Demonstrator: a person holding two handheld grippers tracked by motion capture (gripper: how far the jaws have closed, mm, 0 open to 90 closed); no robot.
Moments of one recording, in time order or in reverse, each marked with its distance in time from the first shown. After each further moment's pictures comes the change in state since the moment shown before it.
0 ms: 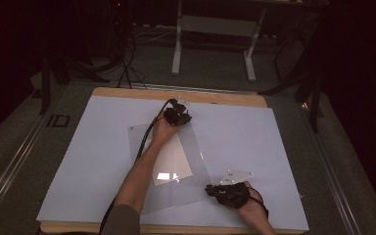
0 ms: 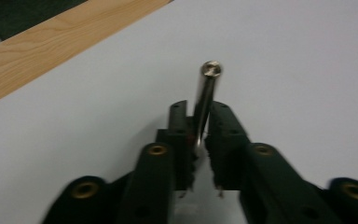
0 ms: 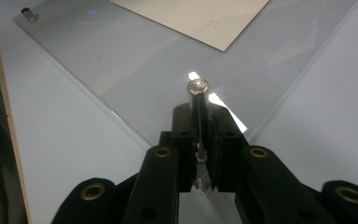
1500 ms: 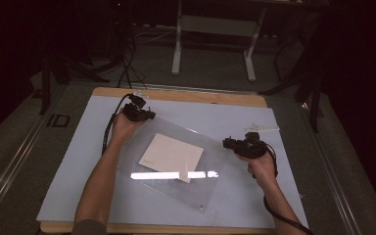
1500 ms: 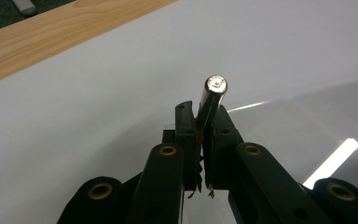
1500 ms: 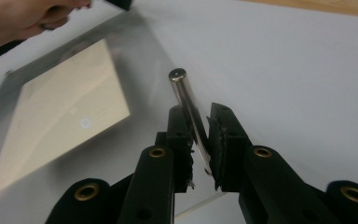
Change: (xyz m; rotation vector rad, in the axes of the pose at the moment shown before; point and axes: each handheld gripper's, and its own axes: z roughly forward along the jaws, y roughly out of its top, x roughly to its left) left arm 0.074 -0.047 -0.115 0.052 -0.004 -0.106; right arm -0.121 0.063 -0.029 -0.171 -0.108 0.291
